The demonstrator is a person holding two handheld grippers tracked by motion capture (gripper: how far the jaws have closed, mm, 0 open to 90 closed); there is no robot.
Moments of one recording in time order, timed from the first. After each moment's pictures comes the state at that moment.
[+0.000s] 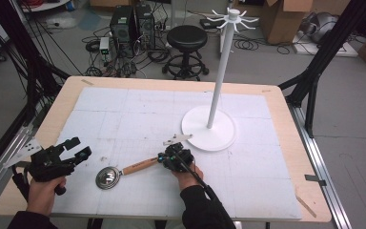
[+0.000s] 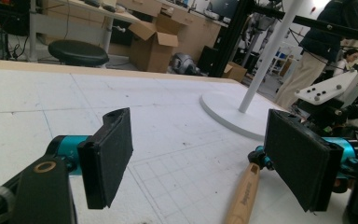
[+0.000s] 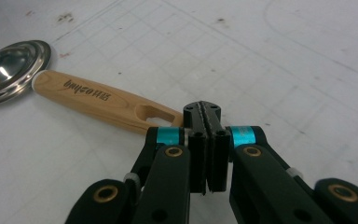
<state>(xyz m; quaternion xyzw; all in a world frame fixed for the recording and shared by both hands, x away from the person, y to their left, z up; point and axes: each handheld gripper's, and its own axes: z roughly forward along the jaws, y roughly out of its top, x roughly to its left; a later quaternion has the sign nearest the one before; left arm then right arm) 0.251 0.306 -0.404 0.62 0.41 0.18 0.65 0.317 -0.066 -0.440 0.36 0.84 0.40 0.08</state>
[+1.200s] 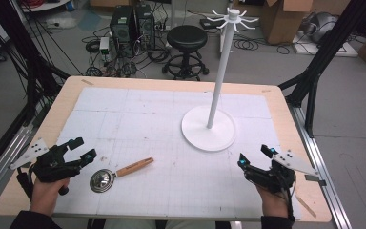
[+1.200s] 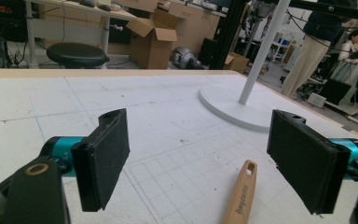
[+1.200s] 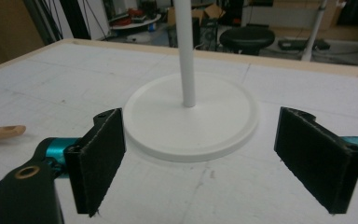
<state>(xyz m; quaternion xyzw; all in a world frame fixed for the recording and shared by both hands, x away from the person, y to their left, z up) 0.249 0.292 -0.401 0.64 0.39 0.19 0.64 0.223 -0.298 -0.374 0.46 0.66 0.51 0.30</state>
